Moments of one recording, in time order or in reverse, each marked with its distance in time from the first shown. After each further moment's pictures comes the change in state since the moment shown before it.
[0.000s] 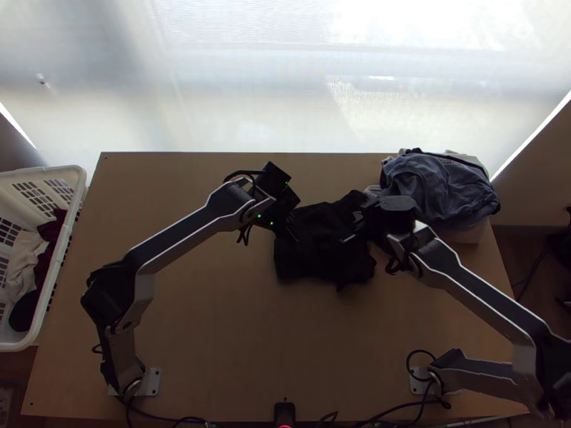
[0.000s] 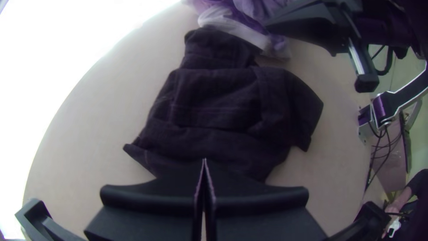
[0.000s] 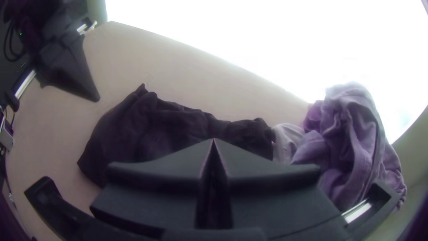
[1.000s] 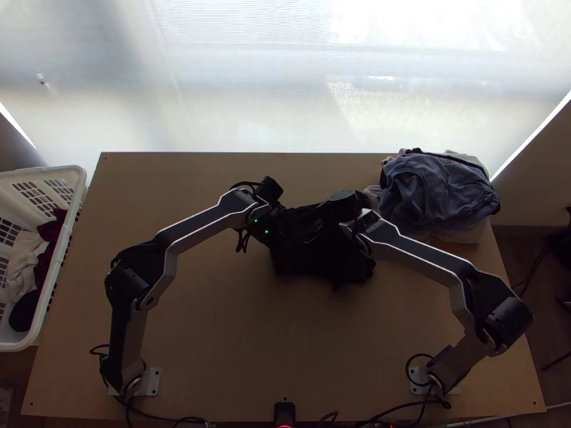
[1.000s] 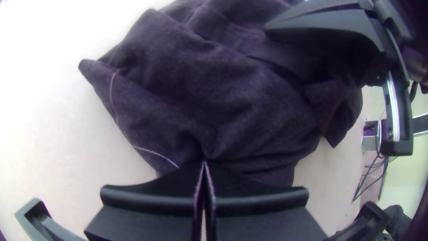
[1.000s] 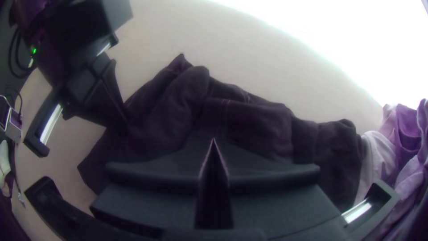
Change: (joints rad) left arm 0.087 0.175 -0.085 -0.002 0.123 -0.131; right arm 0.105 0.403 0.211 0.001 -0.121 0.056
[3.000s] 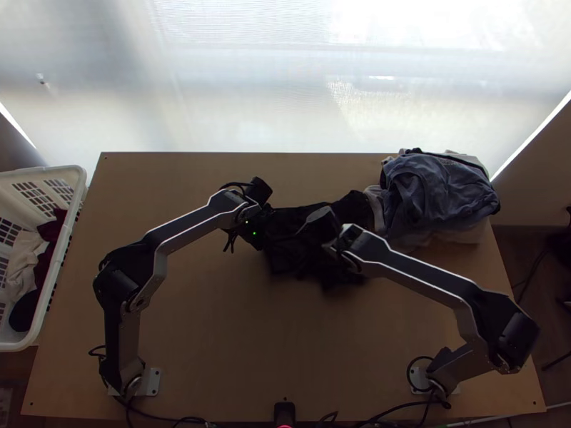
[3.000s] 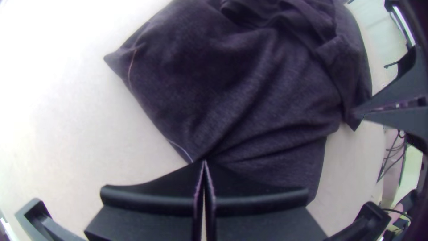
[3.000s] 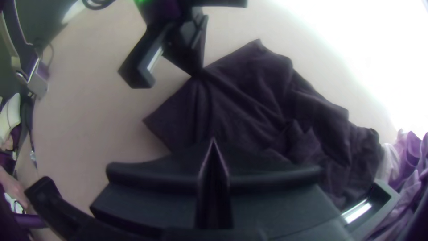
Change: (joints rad) left arm 0.041 -0.039 -0.083 -0.007 -0.123 0.130; right arm 0.179 -0.087 0.023 -0.232 -0.026 -0.043
